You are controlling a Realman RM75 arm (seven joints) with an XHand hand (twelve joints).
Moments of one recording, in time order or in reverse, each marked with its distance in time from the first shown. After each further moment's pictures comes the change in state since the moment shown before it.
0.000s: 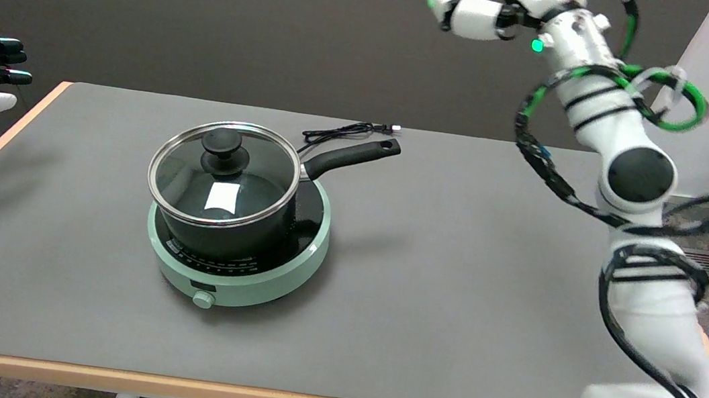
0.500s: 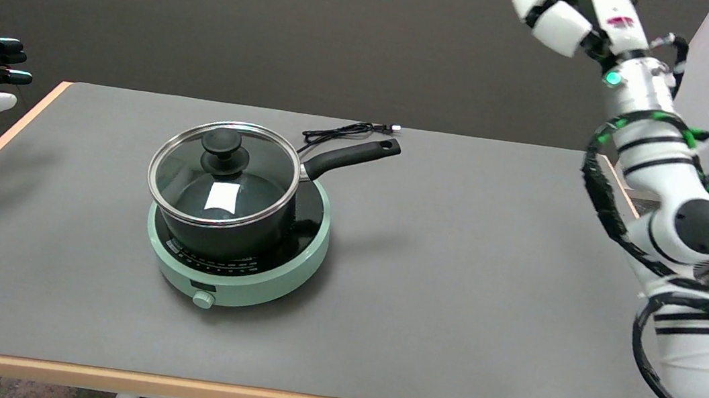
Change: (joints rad) arm -0.217 0.075 0.129 0.066 0.528 -0.139 -0.001
